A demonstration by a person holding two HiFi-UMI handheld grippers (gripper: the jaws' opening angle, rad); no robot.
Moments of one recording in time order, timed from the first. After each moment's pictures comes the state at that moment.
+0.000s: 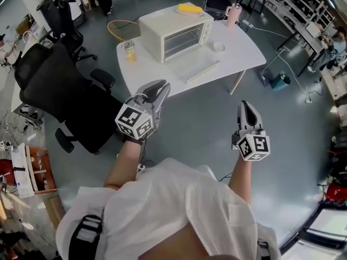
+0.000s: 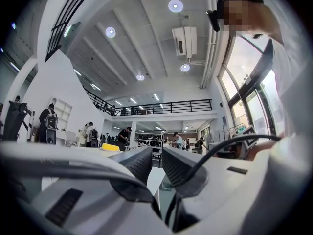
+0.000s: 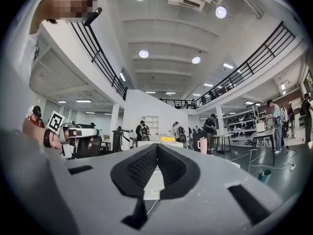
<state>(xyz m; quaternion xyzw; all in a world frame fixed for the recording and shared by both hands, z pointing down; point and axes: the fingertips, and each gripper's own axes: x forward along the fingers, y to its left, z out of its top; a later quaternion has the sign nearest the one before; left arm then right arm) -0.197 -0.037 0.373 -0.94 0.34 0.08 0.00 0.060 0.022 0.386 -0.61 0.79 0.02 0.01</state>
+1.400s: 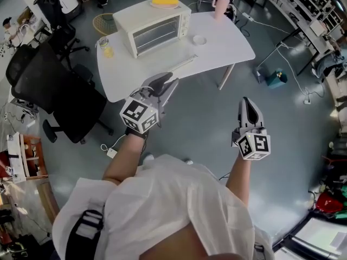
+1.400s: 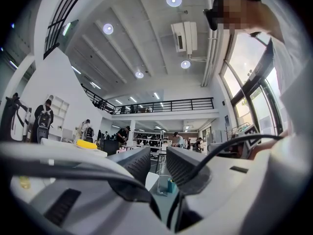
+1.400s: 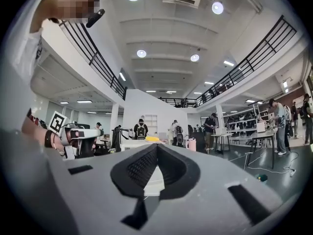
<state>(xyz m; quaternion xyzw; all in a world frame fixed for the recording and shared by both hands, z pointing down) 0.027 -0.068 0.363 -0.93 0.35 0.08 0.00 0.260 -0.014 0.373 -0.59 0.80 0.01 0.01</state>
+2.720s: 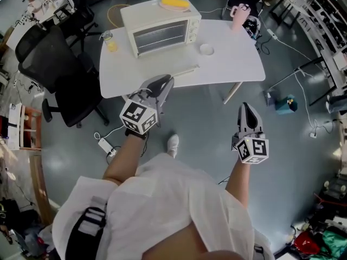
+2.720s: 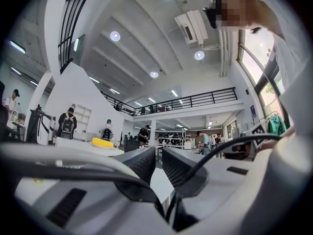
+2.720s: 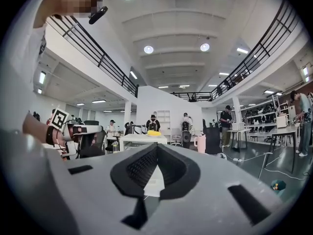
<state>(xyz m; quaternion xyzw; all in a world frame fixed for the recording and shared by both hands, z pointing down) 0.084 -0.154 0.393 -0.88 0.48 0.07 0.00 0.344 -0.140 0.411 -0.51 0.86 0.00 -0.01</state>
